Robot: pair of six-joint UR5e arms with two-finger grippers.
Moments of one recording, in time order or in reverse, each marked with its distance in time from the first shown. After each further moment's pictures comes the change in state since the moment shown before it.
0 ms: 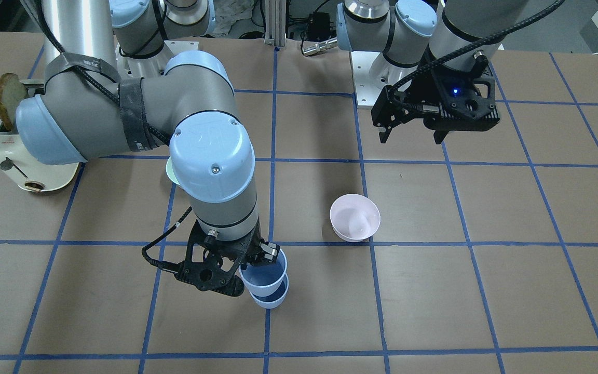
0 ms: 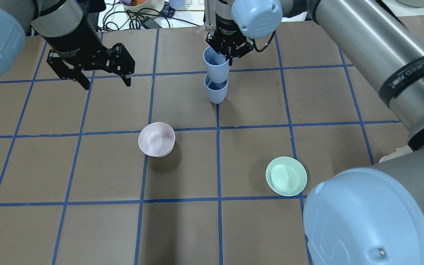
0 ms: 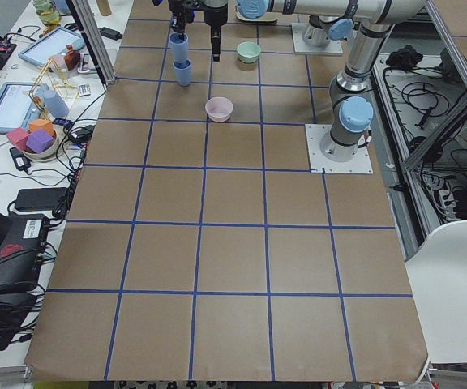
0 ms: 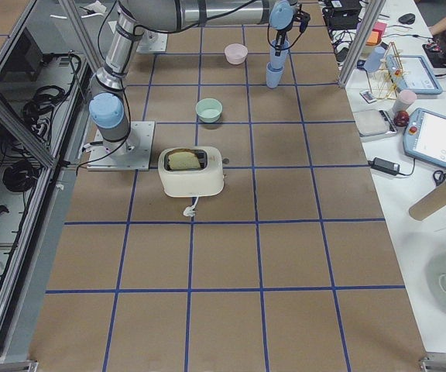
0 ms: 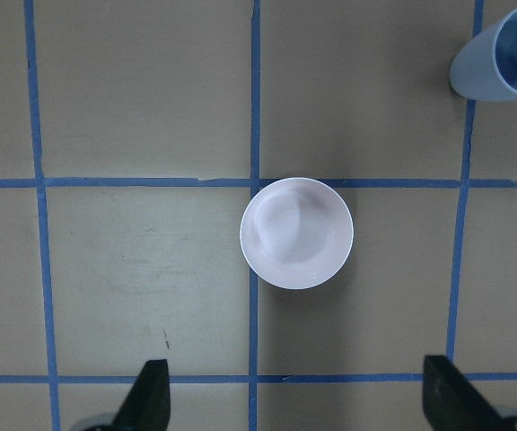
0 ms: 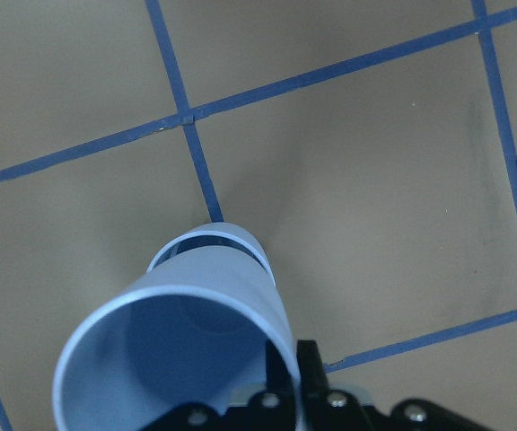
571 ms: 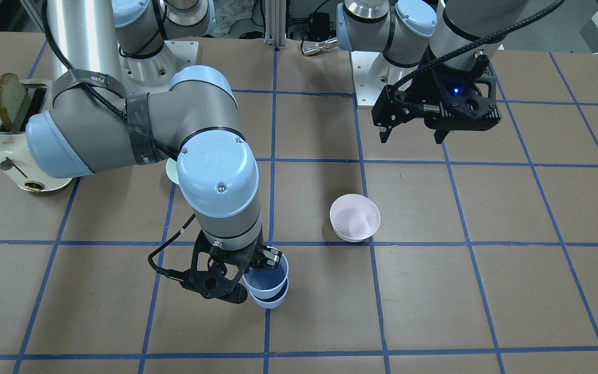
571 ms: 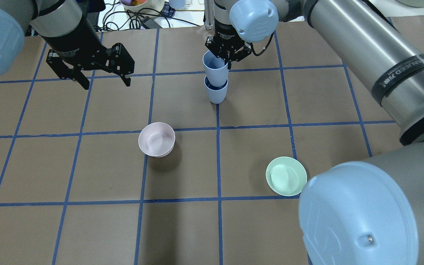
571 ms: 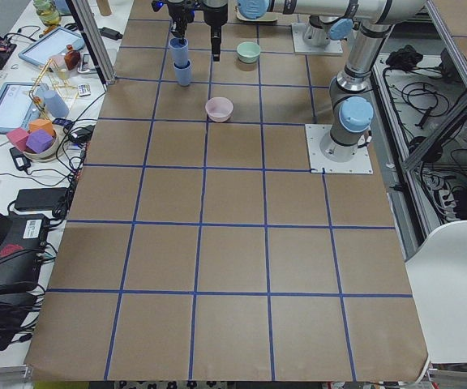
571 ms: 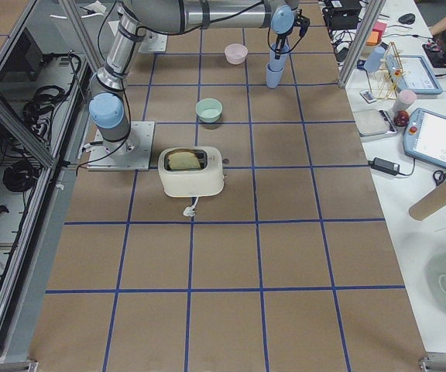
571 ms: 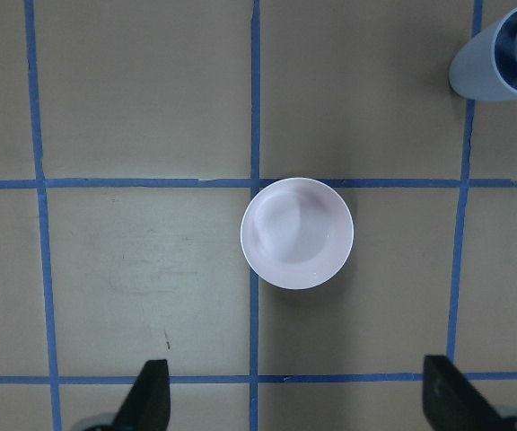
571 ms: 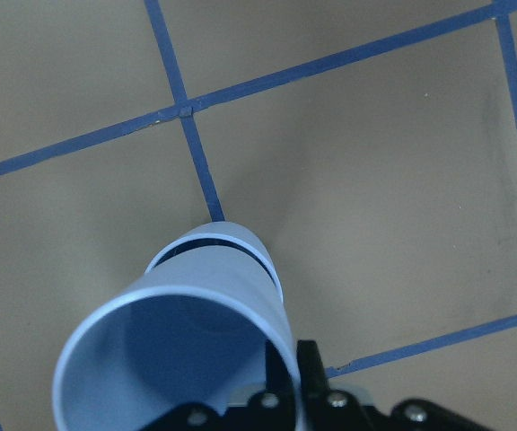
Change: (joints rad) left arm 0.001 0.001 0.000 0.000 -0.001 0.002; right arm 0.001 0.022 0.000 -0.003 0.010 0.004
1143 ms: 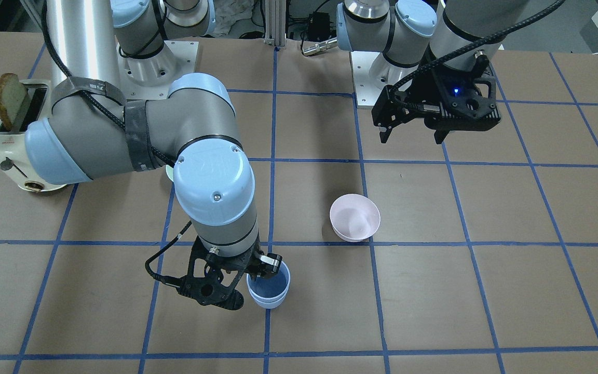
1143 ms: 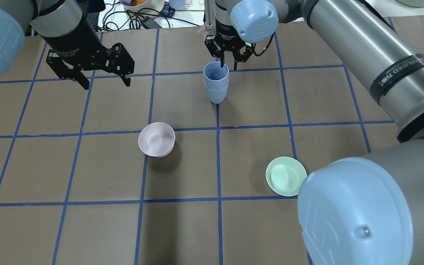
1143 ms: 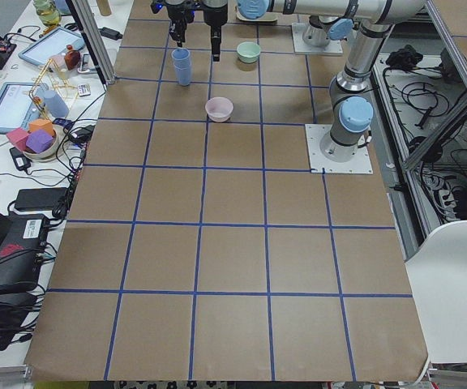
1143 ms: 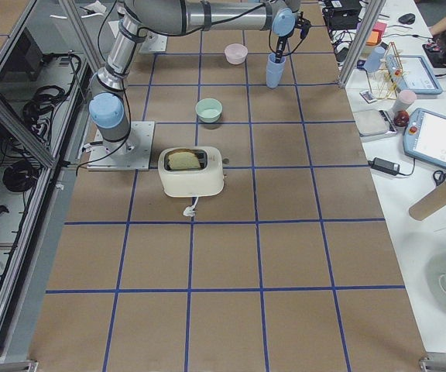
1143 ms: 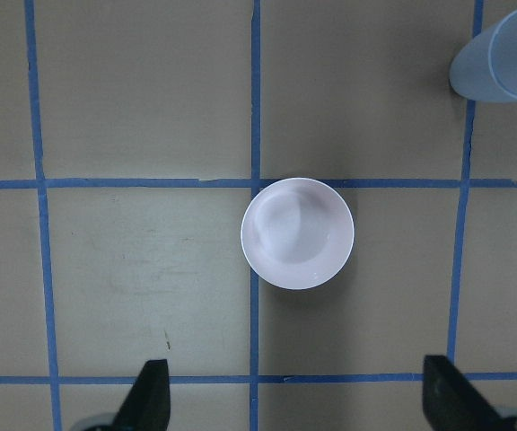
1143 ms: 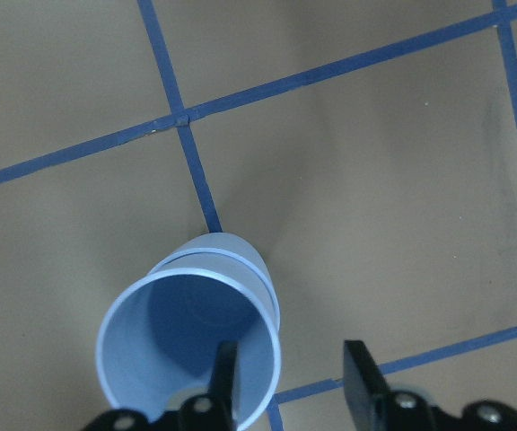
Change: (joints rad) left arm 0.000 0.000 0.000 0.000 0.001 -0.001; right arm -0.019 0.008 -0.015 -0.007 -0.002 -0.017
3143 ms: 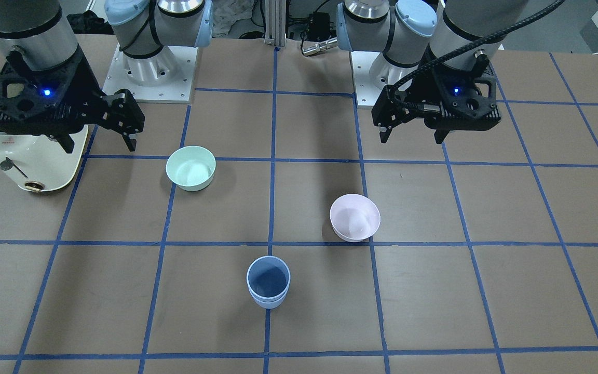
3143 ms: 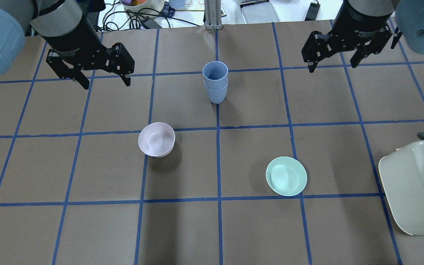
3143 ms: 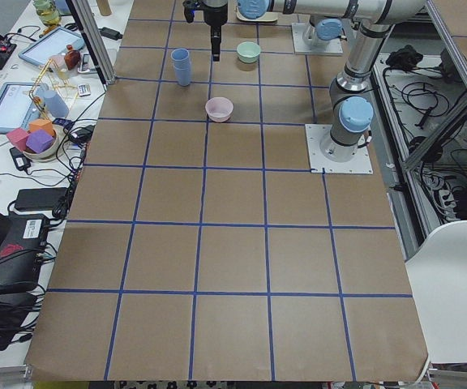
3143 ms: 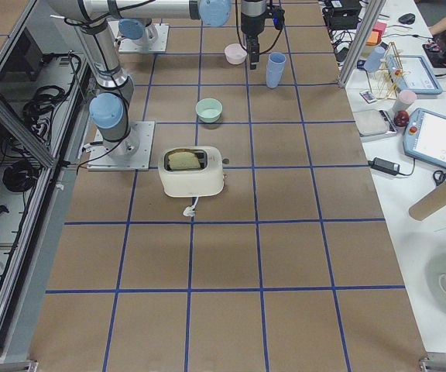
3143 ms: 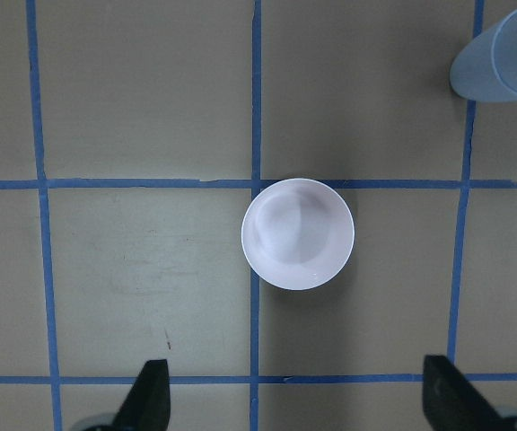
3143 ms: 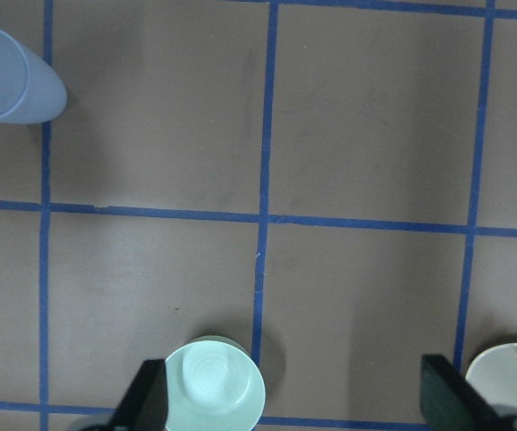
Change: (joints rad) left arm -0.001 0.000 0.002 0.000 0.001 -0.002; right arm -0.284 -0.576 0.426 0.096 0.008 -0.641
